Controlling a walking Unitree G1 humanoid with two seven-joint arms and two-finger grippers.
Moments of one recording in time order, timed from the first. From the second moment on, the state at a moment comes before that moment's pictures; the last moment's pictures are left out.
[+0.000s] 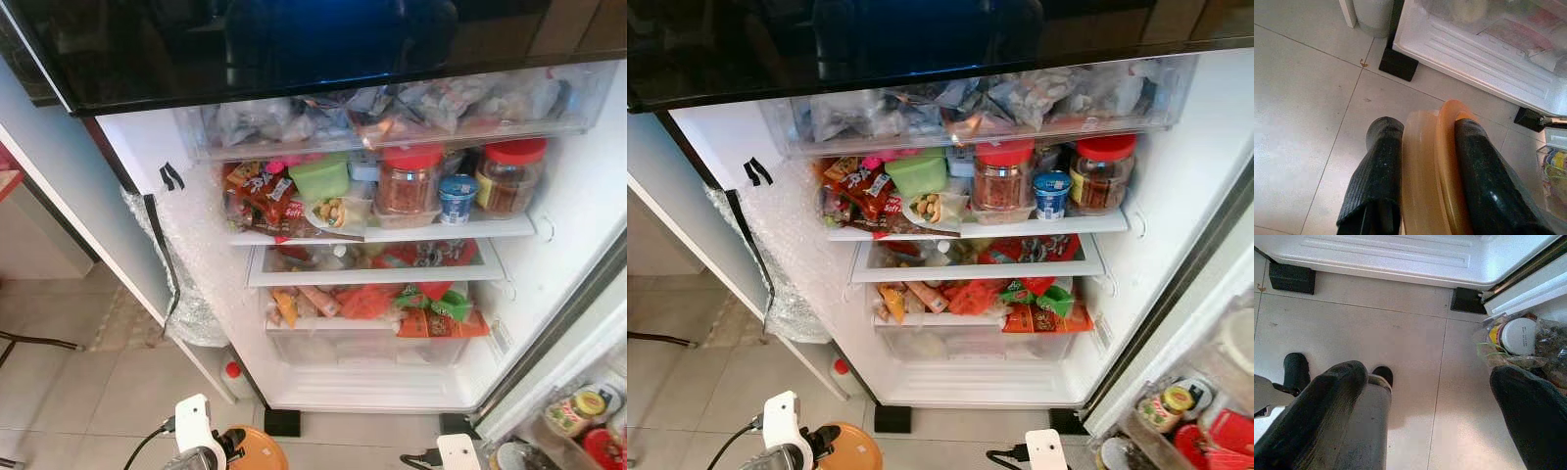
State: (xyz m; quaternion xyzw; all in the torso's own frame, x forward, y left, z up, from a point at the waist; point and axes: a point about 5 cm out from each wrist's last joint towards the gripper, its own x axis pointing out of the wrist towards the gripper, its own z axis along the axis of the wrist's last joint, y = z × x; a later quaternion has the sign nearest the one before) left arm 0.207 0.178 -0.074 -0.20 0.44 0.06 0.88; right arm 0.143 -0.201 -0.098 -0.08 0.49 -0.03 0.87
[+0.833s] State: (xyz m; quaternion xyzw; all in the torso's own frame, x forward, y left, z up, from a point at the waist) left arm 0.207 0.177 -0.073 -0.20 0.43 0.05 0.88; right arm 0.133 -0.216 -0.098 -0.22 0.52 -0.15 0.81
